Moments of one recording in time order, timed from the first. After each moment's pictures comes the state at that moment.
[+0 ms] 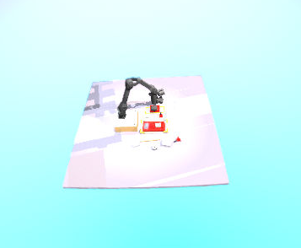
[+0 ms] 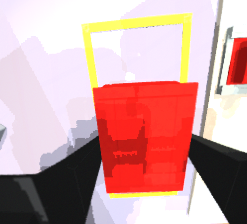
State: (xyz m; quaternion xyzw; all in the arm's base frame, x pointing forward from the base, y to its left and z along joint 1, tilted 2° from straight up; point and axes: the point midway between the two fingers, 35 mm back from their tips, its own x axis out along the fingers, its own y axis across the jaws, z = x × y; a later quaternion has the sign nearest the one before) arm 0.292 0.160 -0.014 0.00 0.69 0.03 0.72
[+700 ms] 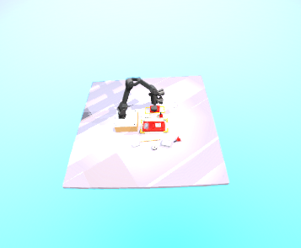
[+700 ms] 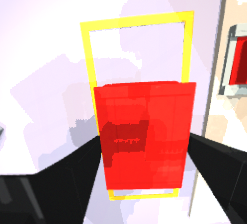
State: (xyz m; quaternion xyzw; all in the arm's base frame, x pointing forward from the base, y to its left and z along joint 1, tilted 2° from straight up) arm 0.292 0.160 -0.017 0.00 0.69 0.03 0.72
